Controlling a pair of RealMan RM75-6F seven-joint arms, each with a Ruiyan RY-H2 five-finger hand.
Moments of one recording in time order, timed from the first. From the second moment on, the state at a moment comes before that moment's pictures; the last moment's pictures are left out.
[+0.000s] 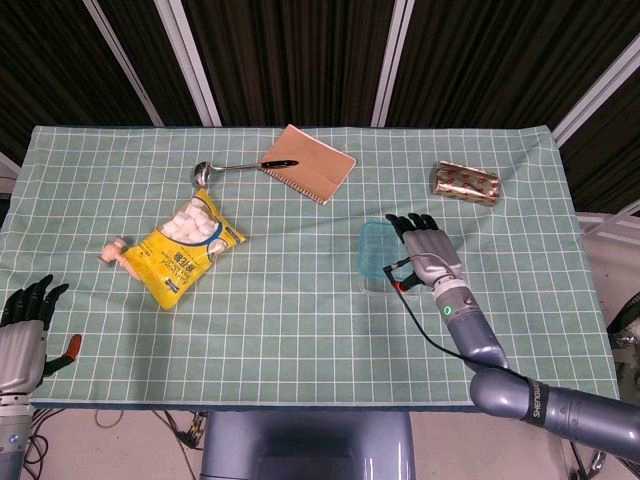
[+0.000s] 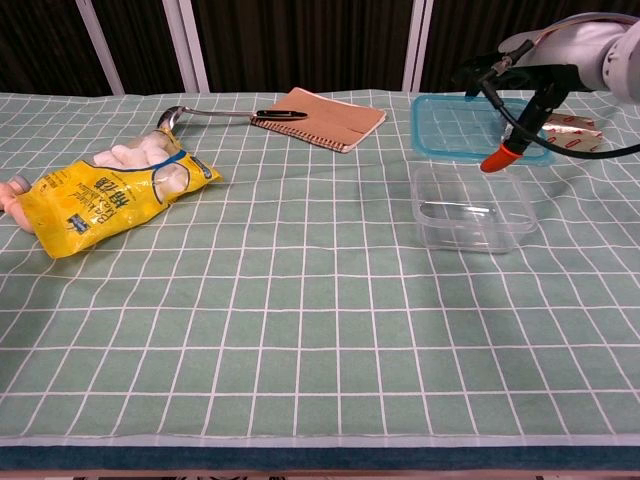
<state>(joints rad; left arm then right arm) -0.08 -1.18 -0.07 -1.80 1.33 1.47 0.23 0.80 -1.28 0.40 -1.78 -0.52 0.88 -0.67</state>
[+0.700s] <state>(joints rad) -0.07 -1.17 -0.07 -1.81 1.30 1.46 0.23 0.92 -1.25 0.25 -1.75 -0.36 0.89 -0.61</state>
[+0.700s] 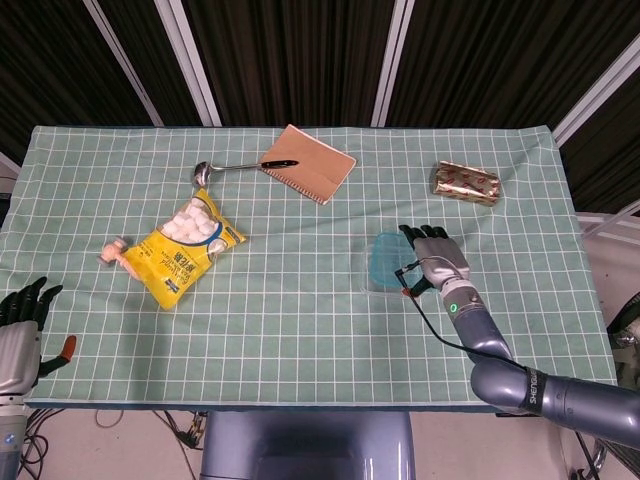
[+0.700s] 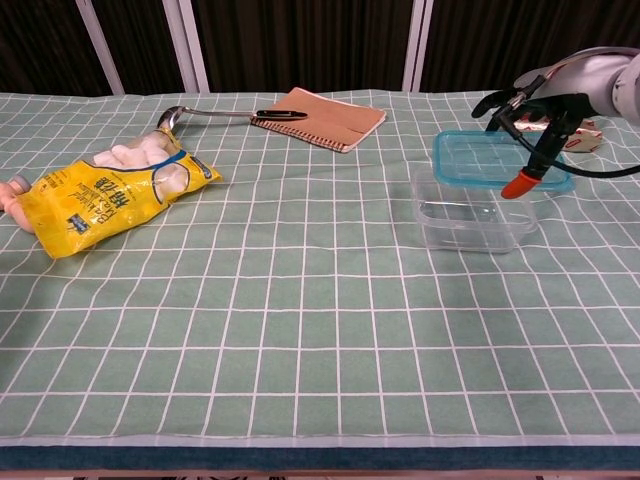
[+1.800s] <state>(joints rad) -0.08 -1.17 -0.07 -1.81 1.29 1.46 0.23 0.91 -1.33 0.18 -1.65 -0.51 0.85 -0.43</state>
